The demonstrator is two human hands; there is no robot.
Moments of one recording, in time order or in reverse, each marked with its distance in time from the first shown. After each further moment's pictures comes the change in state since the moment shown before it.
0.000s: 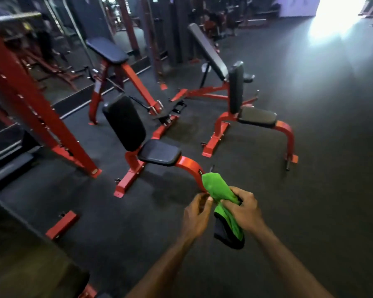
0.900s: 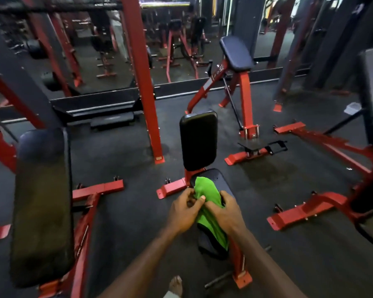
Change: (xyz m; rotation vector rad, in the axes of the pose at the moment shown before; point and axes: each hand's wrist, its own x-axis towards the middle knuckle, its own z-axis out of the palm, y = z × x) left_hand 0.351 0.002 -0.141 -0.071 0.653 -0.318; right_hand 0.435 -0.114 0.188 -0.030 -0.689 -0.272
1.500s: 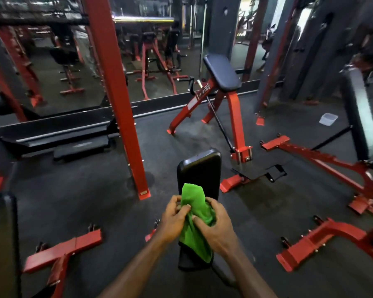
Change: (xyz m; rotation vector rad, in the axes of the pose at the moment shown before) left_hand 0.320 0.003 -0.098 -0.347 -0.134 -0.049; right_hand 0.280 -0.068 0.098 -0.054 0.168 -0.097
